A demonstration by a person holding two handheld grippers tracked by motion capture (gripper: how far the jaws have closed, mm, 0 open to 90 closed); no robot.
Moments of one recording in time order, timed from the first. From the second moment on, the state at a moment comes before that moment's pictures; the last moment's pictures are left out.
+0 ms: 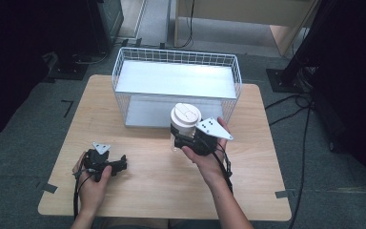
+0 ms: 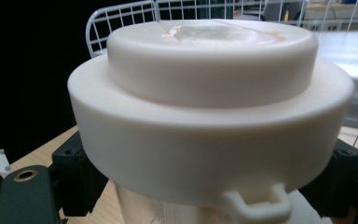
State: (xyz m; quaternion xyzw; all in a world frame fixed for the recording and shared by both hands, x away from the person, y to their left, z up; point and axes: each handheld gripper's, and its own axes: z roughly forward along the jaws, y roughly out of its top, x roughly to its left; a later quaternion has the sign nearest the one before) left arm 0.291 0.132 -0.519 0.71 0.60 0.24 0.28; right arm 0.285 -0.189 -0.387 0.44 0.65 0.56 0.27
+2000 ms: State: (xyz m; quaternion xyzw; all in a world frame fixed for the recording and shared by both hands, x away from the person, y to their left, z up) left arm 0.291 0.131 -0.519 0.71 0.60 0.24 0.28; right arm 0.383 -0.187 -0.264 0.44 0.59 0.57 0.37
